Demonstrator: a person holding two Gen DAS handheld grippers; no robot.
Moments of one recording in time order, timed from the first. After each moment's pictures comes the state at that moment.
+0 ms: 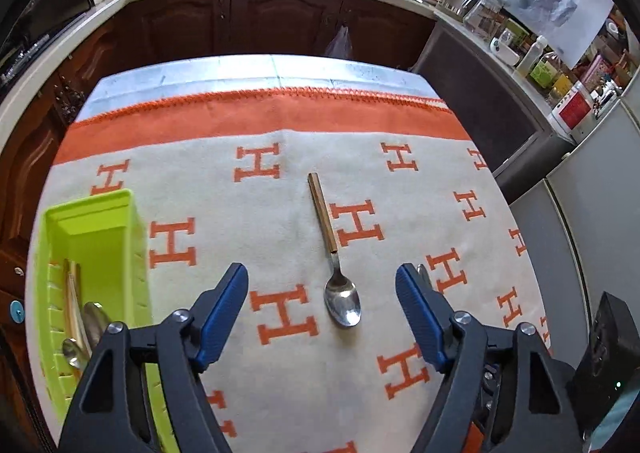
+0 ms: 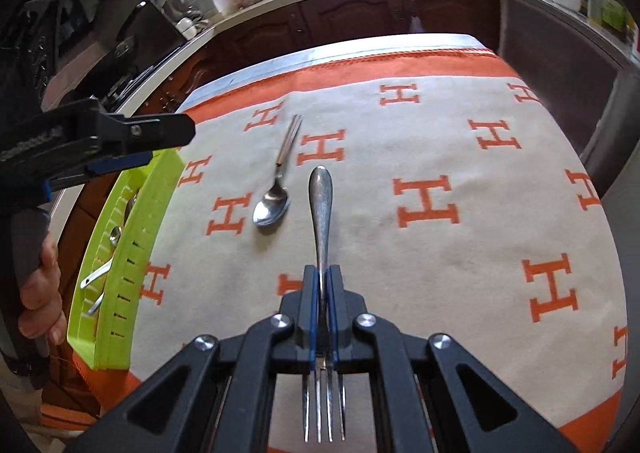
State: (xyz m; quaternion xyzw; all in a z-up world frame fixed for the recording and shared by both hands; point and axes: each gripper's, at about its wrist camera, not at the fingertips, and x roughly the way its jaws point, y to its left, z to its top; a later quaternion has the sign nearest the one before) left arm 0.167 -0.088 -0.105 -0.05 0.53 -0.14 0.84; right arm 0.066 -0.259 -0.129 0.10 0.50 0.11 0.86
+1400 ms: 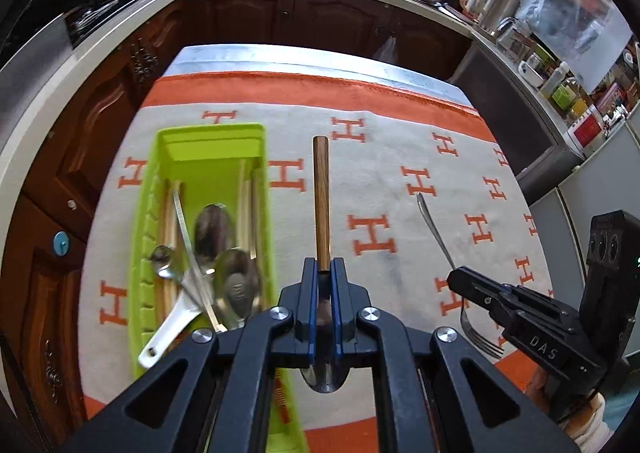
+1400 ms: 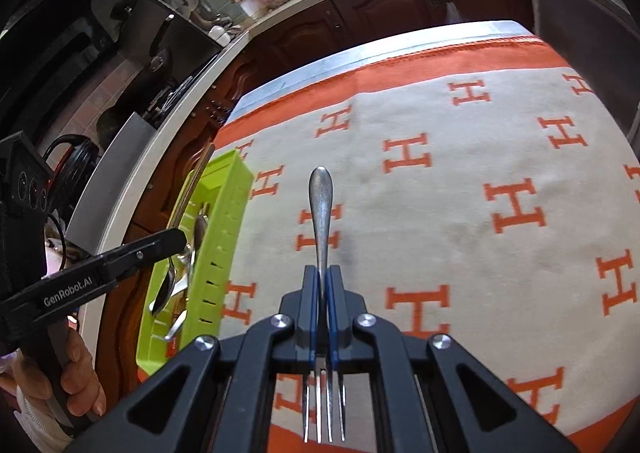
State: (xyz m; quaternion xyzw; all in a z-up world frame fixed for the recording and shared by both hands) left arm 0.074 0.027 -0.073 -0.08 0.51 -0.07 0.85; right arm 0.074 -0.208 -0.104 0.17 0.50 0.20 0.83
